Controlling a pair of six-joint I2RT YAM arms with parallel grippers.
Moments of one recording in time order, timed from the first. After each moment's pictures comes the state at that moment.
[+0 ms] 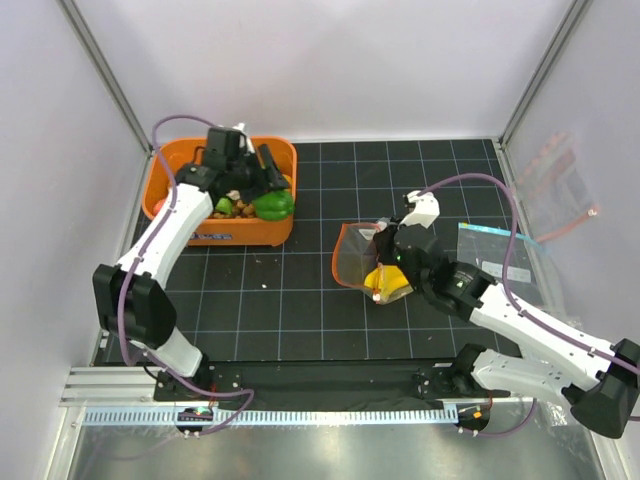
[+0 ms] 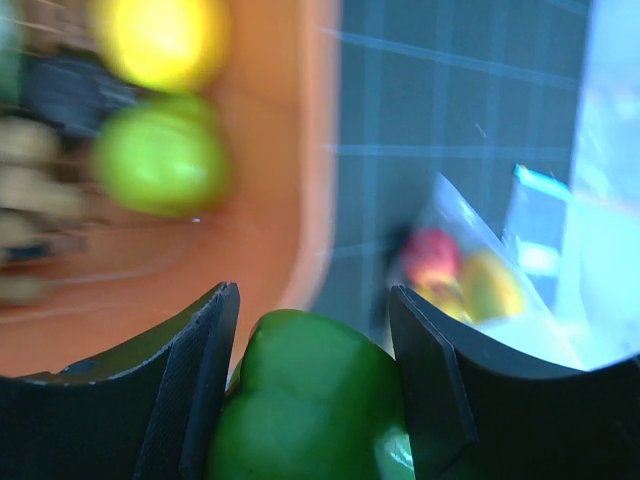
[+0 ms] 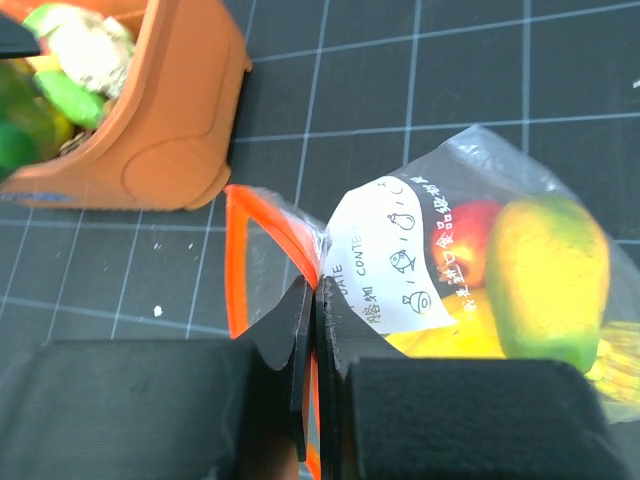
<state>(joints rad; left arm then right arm) -0.28 1.61 1.52 -0.63 0.24 -0.60 0.84 0.97 0.84 -0.29 0.54 0.61</state>
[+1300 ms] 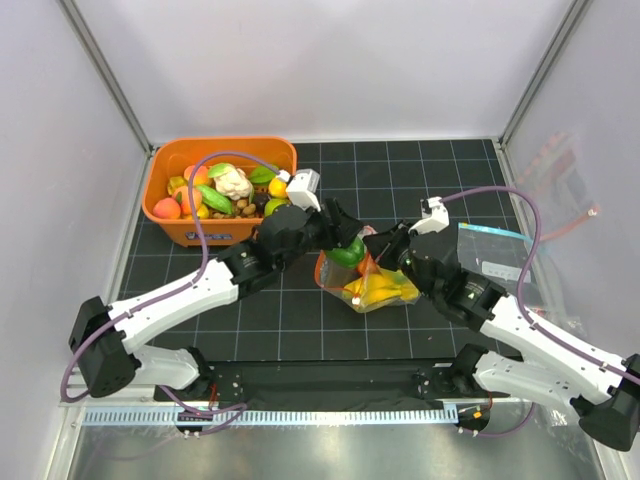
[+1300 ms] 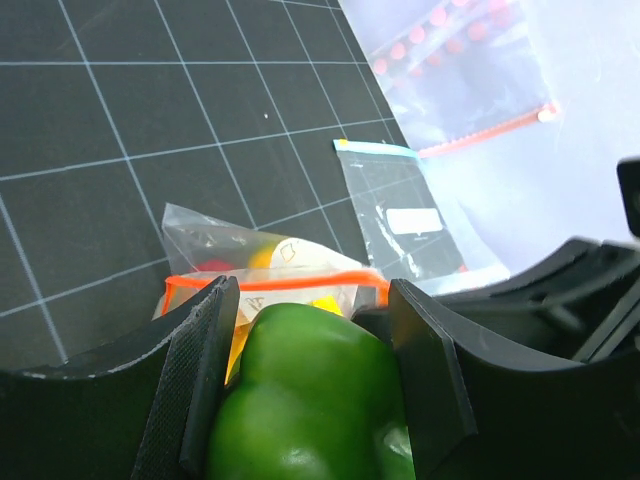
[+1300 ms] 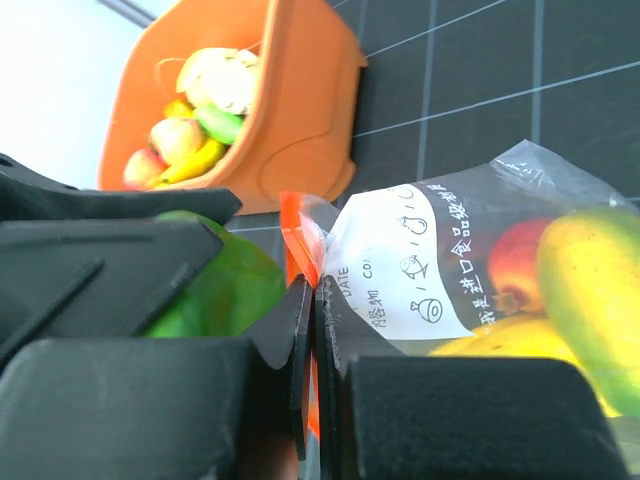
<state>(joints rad) -0.93 1.32 1.08 0.01 -0.22 -0.69 0.84 0.87 0.76 -0.19 0.40 0.89</state>
